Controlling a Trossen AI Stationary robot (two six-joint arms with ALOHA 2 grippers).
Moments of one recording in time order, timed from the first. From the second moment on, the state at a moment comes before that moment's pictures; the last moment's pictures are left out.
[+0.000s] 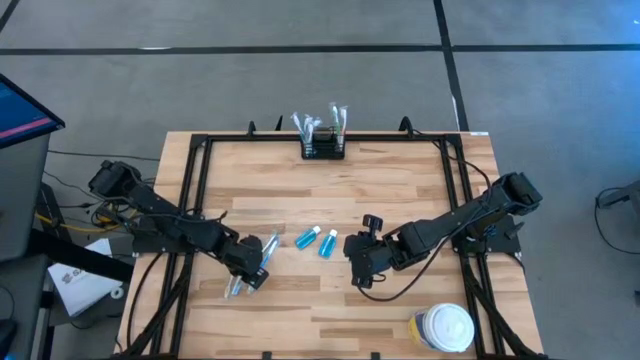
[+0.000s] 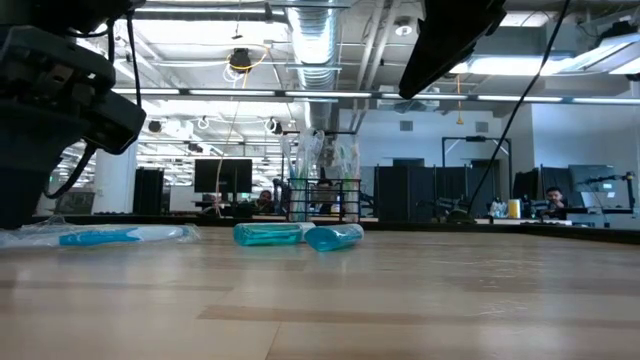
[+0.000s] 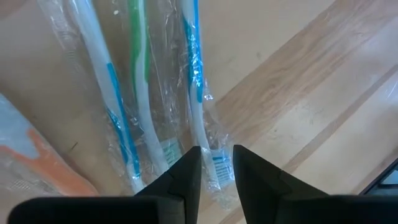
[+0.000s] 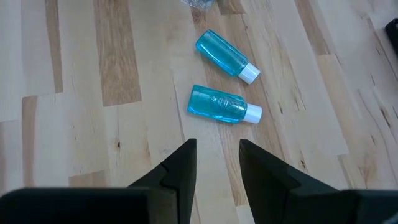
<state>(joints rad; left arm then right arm) -0.45 1.37 0.59 -0.39 0.10 -1.42 0.42 1.66 1.29 -0.72 0.45 0.46</state>
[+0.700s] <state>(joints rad) -0.43 1.45 0.59 -0.36 0.12 -1.37 0.42 1.66 1.29 -0.72 0.45 0.46</state>
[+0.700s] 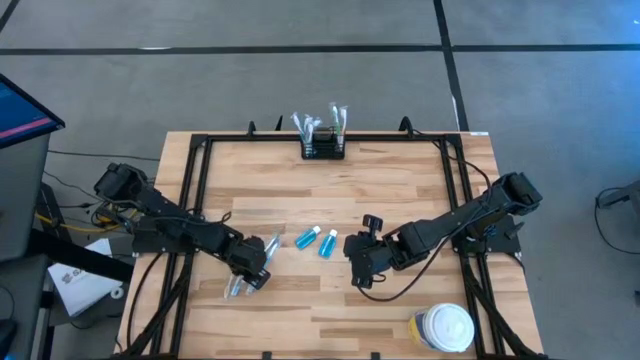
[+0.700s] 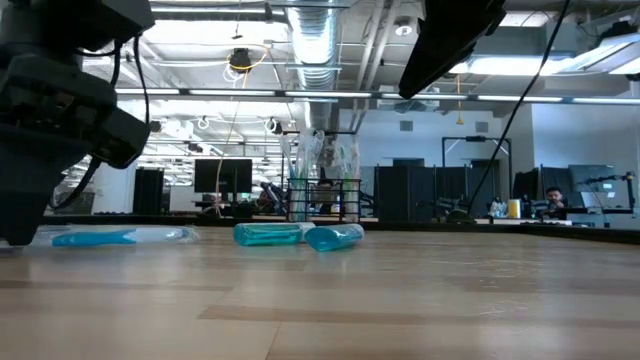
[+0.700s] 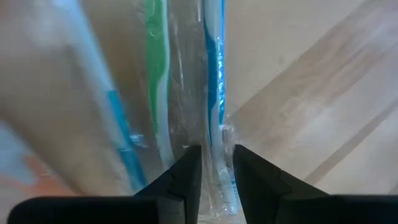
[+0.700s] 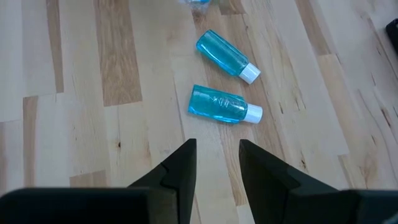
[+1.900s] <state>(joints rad) -0.40 1.20 0.59 -0.08 0.12 -1.25 0.46 1.70 1.29 -0.30 0.38 -0.04</state>
